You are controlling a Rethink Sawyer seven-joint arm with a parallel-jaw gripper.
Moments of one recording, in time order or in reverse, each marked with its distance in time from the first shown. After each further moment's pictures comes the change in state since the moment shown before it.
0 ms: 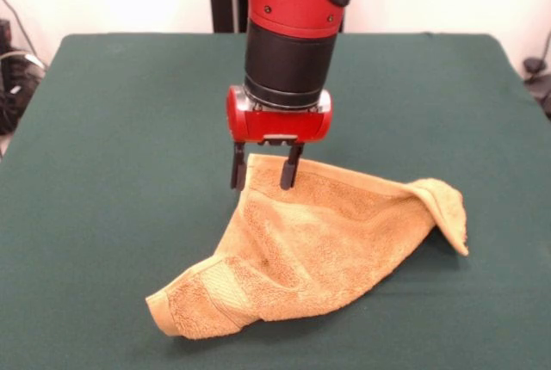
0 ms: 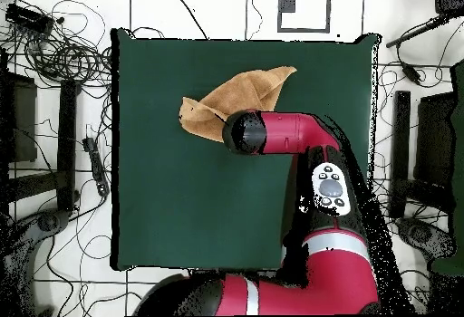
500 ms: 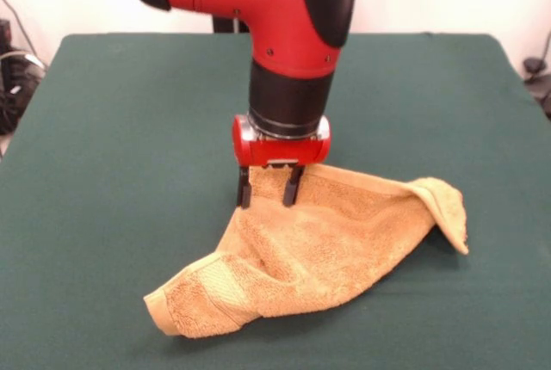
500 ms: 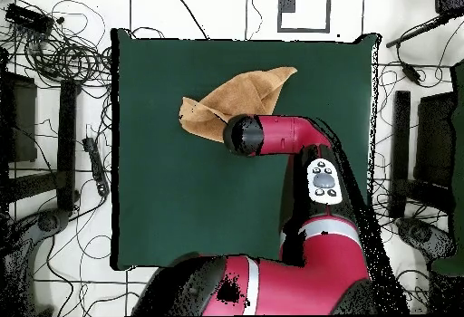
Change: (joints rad) arm 0.000 0.092 0.000 -0.034 -0.004 -0.013 0.000
